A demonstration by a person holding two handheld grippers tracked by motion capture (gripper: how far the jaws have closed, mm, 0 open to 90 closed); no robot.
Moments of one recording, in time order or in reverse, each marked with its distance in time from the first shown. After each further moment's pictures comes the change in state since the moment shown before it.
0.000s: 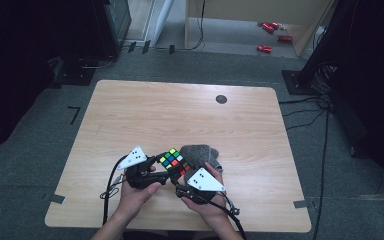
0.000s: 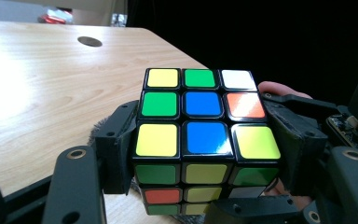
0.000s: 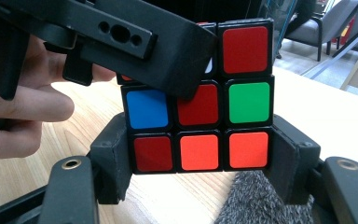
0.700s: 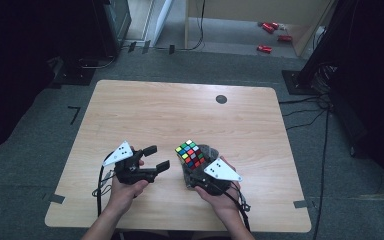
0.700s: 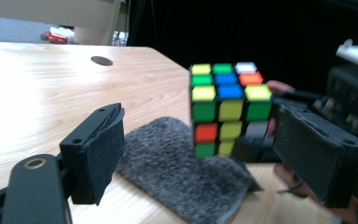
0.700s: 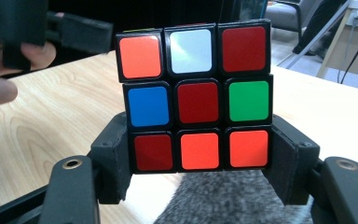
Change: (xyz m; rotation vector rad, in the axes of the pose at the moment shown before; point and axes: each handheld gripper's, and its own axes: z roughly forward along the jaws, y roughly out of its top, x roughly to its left) left arm 0.023 0.005 -0.020 -0.060 0.004 0.026; right arm -0.041 0.006 -0.015 0.014 -0.062 0.094
